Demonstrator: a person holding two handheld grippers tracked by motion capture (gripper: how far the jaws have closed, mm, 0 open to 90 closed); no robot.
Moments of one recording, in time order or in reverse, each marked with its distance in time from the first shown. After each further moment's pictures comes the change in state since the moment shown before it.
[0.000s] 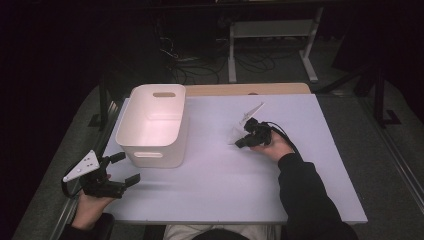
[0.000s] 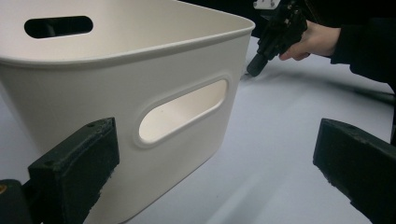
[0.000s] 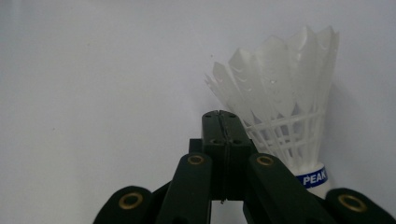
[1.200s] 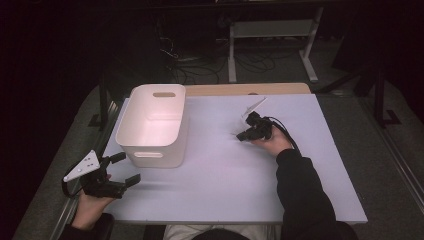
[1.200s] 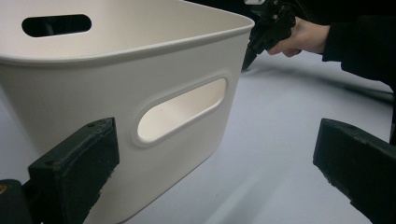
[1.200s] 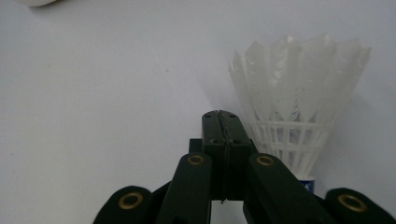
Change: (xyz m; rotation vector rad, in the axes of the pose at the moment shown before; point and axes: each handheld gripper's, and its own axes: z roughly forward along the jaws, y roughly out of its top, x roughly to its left) left arm 0.000 0.000 0.000 0.005 -0.004 0.000; right arm -0.021 0.003 -0.001 -0.035 -0.044 0.058
